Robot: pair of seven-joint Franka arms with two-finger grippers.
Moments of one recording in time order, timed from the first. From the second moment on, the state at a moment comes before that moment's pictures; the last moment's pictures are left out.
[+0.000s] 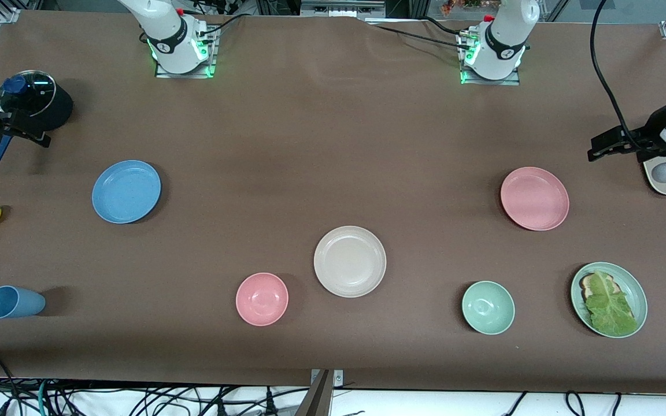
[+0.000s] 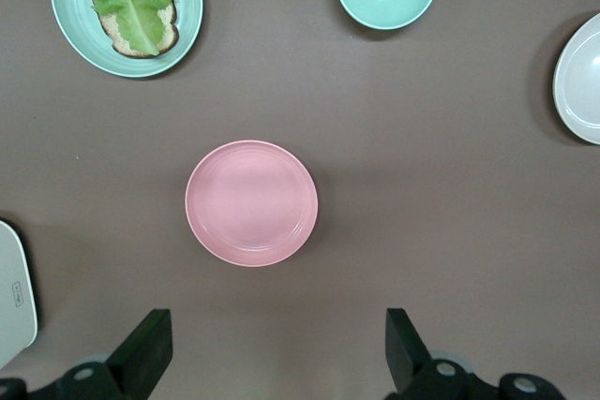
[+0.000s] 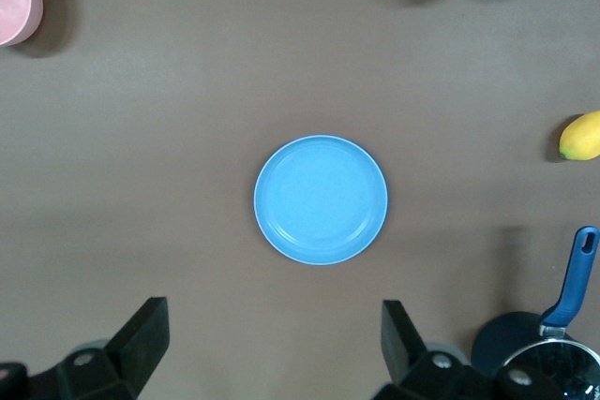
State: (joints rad) left arm 0.09 0.12 -0.08 -1.52 -0.02 1.51 0.00; right arm -0.01 -0.02 -0.08 -1.69 0.00 1.64 -0.03
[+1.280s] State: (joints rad) left arm 0.12 0.37 -0.08 -1.52 -0.06 1.57 0.03; right arm -0.01 -0.02 -0.08 -1.69 0.00 1.64 -0.03
